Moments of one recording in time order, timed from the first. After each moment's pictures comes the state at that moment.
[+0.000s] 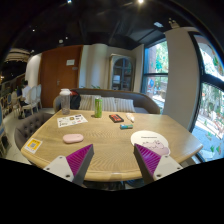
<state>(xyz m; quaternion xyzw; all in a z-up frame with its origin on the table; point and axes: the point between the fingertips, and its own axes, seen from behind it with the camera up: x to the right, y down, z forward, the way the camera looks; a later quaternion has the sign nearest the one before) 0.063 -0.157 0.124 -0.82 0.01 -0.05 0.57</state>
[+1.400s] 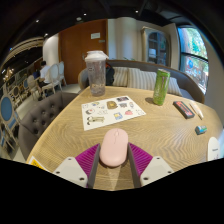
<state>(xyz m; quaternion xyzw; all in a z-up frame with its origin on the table) -0.169 0.082 -0.016 -0.89 -0.10 0.06 0.44</state>
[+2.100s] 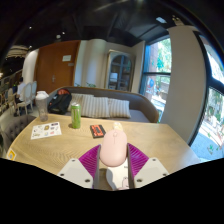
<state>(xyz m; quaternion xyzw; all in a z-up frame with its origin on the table) 0.182 0.022 0.136 -0.83 -0.01 -0.07 0.56</state>
